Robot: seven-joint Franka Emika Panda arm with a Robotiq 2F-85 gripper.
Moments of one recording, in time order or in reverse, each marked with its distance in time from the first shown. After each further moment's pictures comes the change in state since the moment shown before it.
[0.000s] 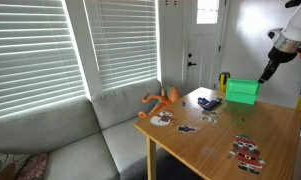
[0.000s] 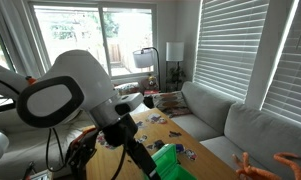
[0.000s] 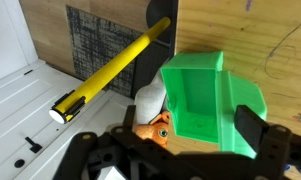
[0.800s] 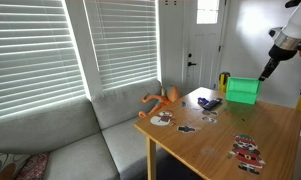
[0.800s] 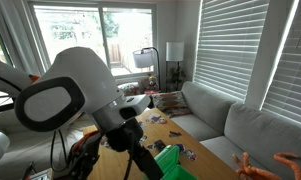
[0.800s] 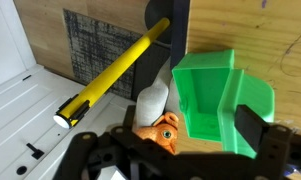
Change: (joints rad) arm -0.024 0.040 -0.019 0.045 0.068 0.006 -0.067
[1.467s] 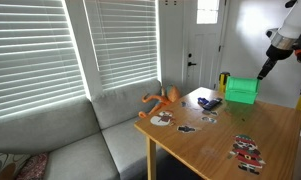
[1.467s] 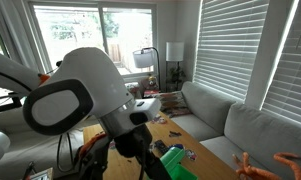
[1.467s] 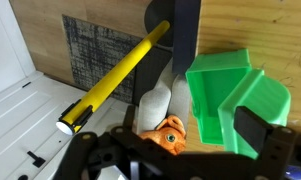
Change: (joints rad) arm -0.017 0.072 -0.010 0.061 0.053 0.000 -0.037
